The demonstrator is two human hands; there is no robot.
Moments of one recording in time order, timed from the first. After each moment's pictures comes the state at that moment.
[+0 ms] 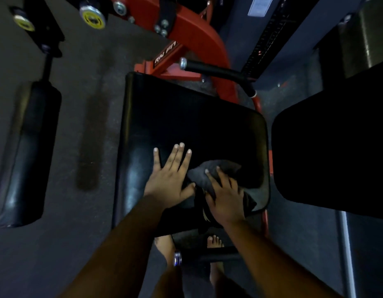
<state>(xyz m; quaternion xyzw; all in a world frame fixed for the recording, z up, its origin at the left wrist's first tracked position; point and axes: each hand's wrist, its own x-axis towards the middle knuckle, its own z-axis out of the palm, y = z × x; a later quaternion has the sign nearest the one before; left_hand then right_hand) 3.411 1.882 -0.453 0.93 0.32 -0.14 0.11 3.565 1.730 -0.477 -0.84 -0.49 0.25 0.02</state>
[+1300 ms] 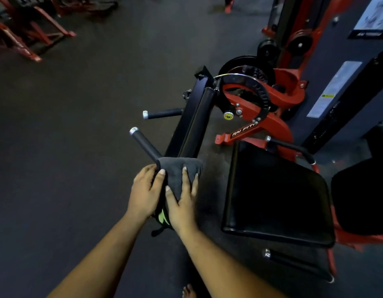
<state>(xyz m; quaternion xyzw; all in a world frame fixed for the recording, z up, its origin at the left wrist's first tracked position) 3.034 1.891 -0.100 0.70 0.60 0.27 0.28 3.137 1.833 -0.154 -0.67 -0.43 0.39 0.45</state>
